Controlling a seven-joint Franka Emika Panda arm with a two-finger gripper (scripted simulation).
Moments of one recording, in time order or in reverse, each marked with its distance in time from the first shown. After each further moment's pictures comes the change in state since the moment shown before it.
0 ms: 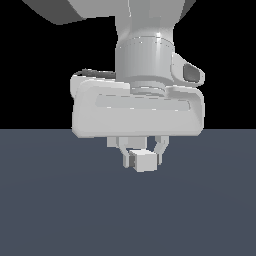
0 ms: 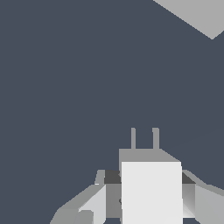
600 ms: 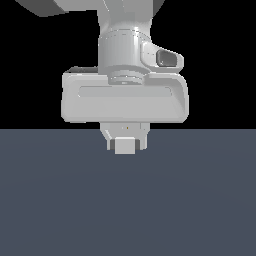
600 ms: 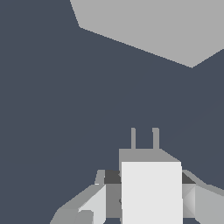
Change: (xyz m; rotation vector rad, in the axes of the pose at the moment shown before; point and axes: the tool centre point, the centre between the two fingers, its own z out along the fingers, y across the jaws) arm 0.025 -0.022 -0.020 -0.012 0.000 0.259
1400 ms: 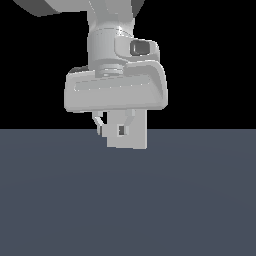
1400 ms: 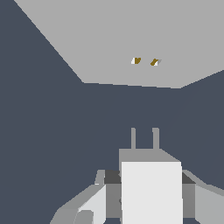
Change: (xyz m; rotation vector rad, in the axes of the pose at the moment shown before) arm 0.030 -0.023 -0.022 -0.015 -0.001 0.297
